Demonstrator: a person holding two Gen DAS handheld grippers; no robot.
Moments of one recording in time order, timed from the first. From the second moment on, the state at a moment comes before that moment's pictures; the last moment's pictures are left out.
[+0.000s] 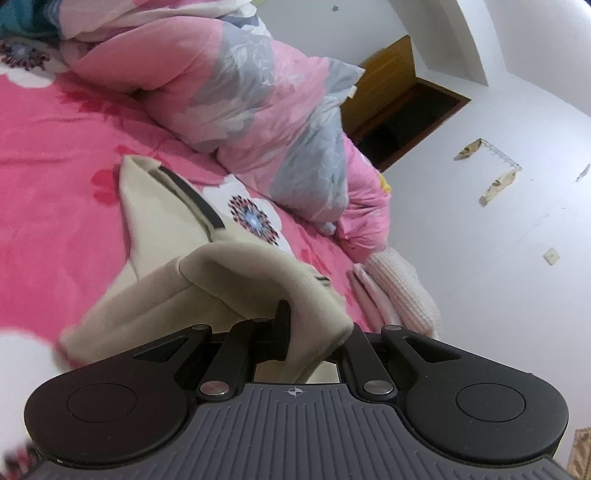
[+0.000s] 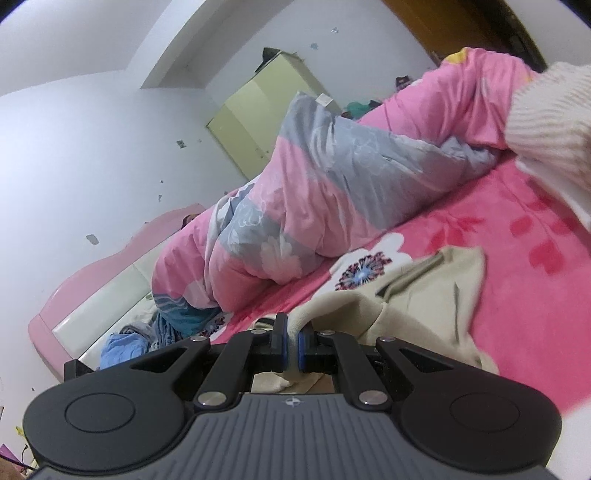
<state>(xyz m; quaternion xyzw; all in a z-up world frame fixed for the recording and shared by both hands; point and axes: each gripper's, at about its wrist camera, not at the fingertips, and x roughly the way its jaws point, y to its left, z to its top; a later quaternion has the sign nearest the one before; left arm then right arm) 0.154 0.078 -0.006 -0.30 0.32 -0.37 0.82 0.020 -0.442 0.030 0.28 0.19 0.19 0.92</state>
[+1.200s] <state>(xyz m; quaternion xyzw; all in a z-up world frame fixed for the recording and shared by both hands) 0.172 0.117 -0.051 -0.44 0.38 -0.28 0.76 0.042 -0.488 -0.069 0.52 0.29 0.13 0.79</state>
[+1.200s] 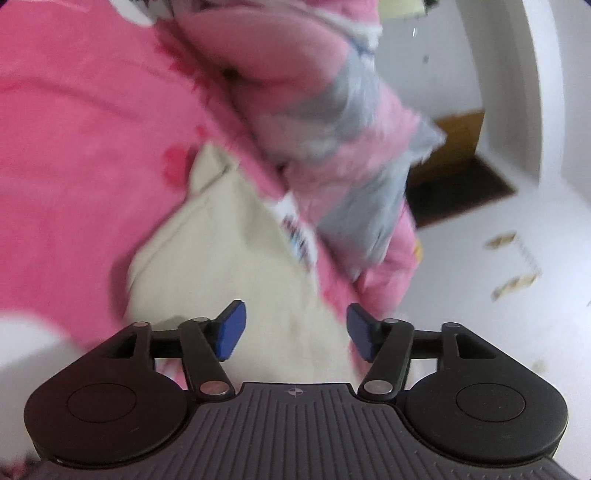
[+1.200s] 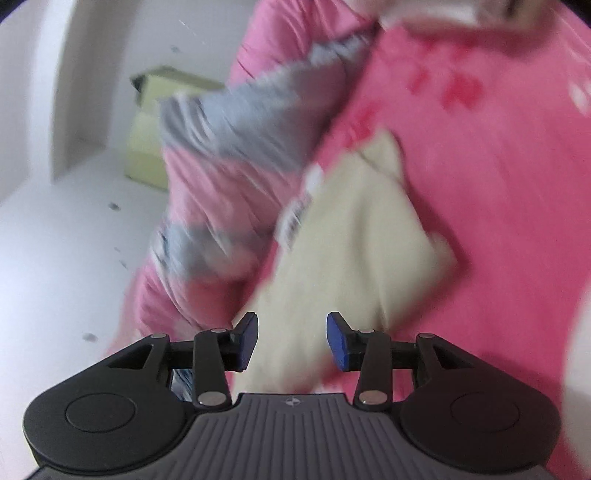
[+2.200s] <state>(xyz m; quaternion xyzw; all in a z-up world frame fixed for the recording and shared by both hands) 0.179 0.124 -0.122 -0.49 0.38 -0.25 0.75 0.068 -0.538 -0.097 0.39 0.23 0.02 0.89</state>
